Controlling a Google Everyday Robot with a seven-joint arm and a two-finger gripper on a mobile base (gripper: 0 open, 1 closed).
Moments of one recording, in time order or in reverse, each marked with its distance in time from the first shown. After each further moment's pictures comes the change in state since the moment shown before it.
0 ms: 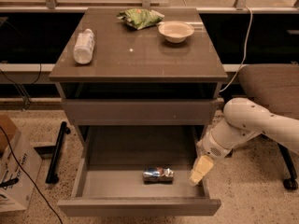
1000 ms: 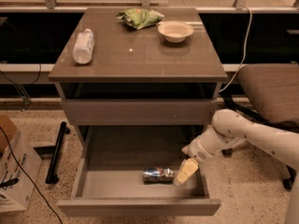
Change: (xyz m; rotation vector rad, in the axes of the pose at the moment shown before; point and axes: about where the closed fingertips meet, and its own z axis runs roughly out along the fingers) arm -0.020 -0.018 0.076 -0.127 -0.132 0.014
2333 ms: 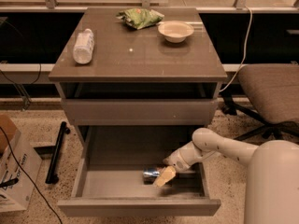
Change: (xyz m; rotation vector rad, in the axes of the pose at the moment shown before) arm -0.014 -0.038 0.133 -0.138 -0.147 0.079
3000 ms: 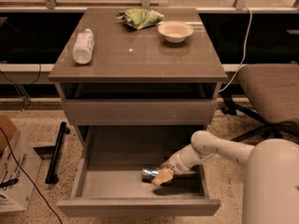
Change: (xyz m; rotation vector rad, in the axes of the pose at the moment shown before) arm 0.014 -0.007 0.010 0.030 0.025 0.047
